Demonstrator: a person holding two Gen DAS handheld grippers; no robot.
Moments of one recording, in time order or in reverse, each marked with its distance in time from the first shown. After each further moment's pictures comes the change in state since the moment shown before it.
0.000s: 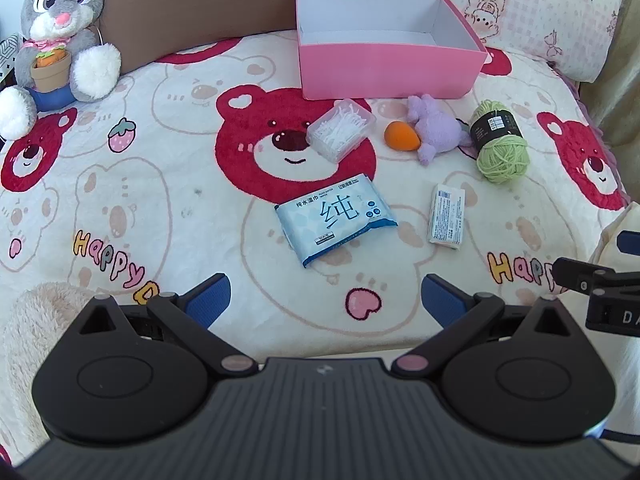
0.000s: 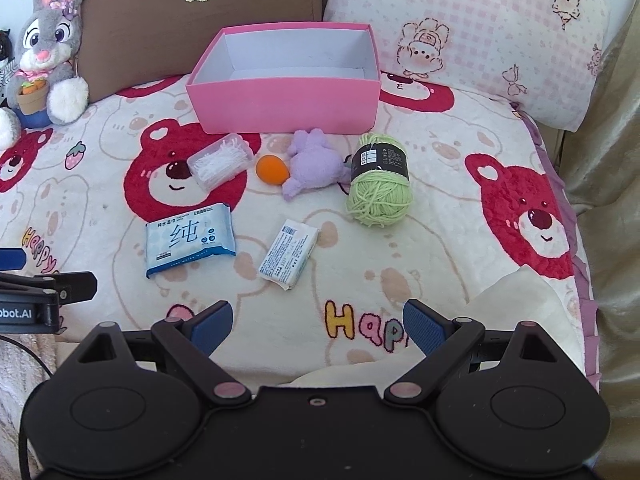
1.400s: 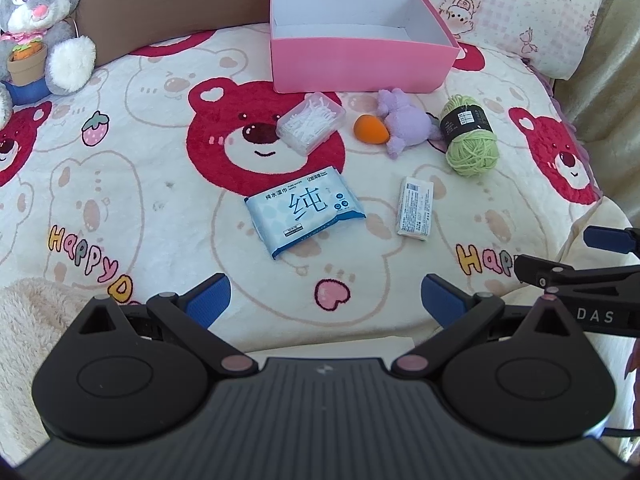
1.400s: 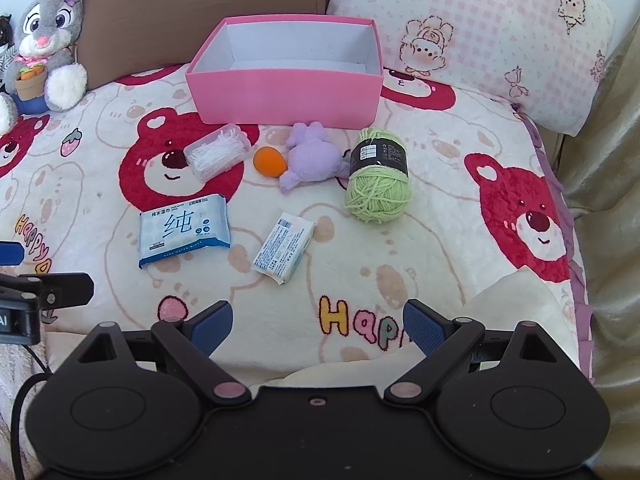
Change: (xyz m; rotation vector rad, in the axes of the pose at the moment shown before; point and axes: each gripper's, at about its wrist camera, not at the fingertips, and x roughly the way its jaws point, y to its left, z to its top) left arm -0.005 -0.004 0.000 0.000 0.025 -0.095; right arm 0.003 0.002 -0.001 -0.032 0.015 -0.020
